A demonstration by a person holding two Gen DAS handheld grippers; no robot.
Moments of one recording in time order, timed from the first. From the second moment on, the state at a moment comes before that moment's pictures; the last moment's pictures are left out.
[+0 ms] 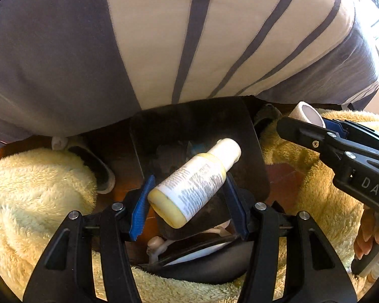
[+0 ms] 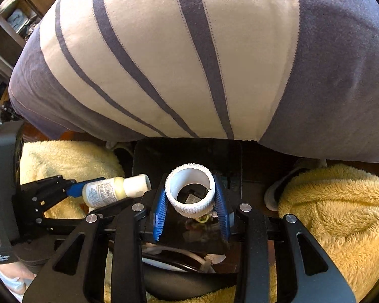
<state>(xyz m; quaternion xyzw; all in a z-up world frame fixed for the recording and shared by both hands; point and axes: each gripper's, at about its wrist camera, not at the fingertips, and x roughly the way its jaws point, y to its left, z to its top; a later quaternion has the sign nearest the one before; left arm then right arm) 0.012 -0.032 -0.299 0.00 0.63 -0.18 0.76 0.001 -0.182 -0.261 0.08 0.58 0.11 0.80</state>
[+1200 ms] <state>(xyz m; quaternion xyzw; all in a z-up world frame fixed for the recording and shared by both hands) 0.157 -0.025 -0.084 0.04 0.42 -0.14 0.90 0.126 -0.257 -0.078 0.05 0.40 0.04 0.91</state>
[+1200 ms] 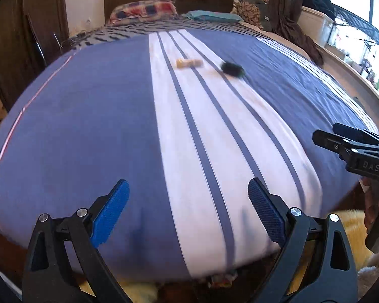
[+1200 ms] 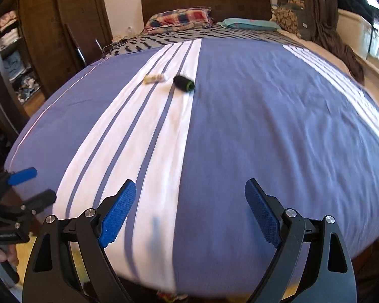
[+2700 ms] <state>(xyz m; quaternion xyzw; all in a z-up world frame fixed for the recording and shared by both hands) 0.472 -0.112 -0.131 0.01 0.46 -0.13 0.88 0.360 -0.279 -0.106 0.02 0.43 0.03 0.90</state>
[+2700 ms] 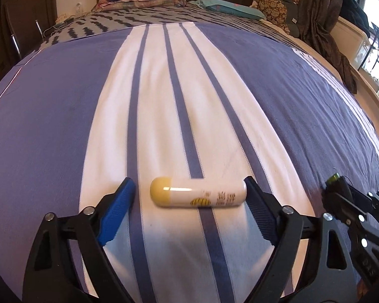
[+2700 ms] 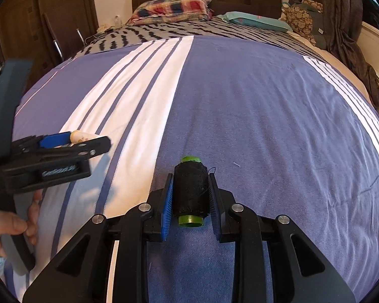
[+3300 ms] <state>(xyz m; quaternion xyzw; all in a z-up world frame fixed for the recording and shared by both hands) 0.359 -0.085 -0.091 0.02 0.45 -0.14 0.88 0.271 -0.258 -0.080 0.04 0.42 0.04 0.91</state>
